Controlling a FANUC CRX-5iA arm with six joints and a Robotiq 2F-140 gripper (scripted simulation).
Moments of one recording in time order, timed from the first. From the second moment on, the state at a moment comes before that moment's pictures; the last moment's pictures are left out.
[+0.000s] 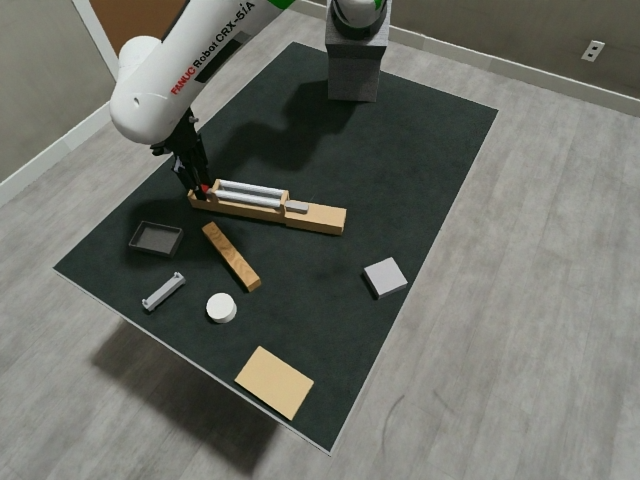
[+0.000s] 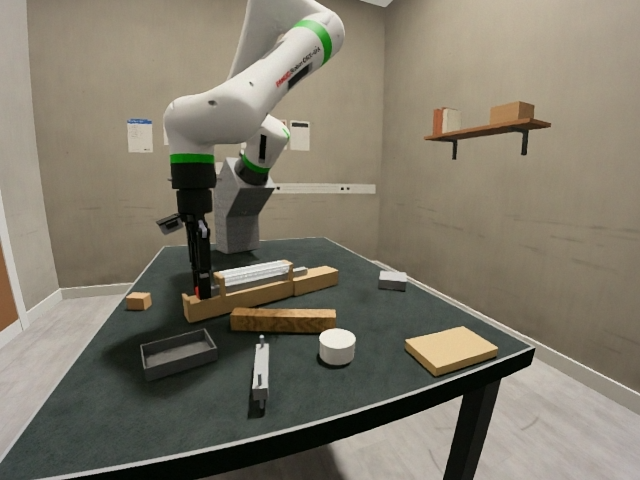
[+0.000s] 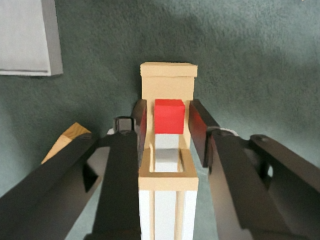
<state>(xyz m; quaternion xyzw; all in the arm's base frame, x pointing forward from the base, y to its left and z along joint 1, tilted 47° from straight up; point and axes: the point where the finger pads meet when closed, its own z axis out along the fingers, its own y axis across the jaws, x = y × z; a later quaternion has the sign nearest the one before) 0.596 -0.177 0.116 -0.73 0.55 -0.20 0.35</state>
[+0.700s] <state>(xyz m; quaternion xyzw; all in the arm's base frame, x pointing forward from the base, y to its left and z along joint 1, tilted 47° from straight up) 0.596 -0.178 0.116 -0.73 0.55 -0.20 0.35</state>
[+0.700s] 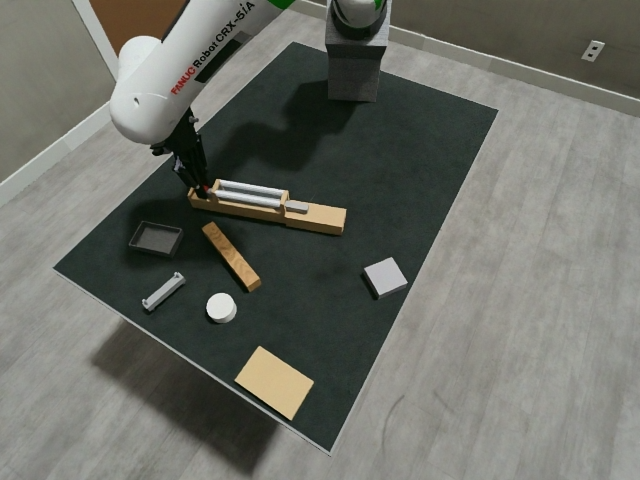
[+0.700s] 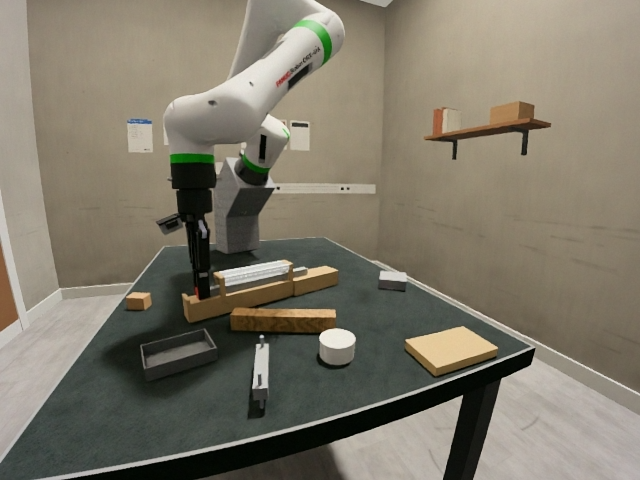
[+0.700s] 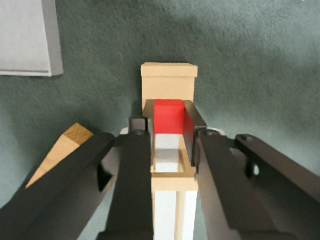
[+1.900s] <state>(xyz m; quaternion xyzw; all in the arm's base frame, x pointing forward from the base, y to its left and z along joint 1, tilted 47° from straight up) 0.573 -0.188 0.140 -0.73 0.55 -0.20 0.35</state>
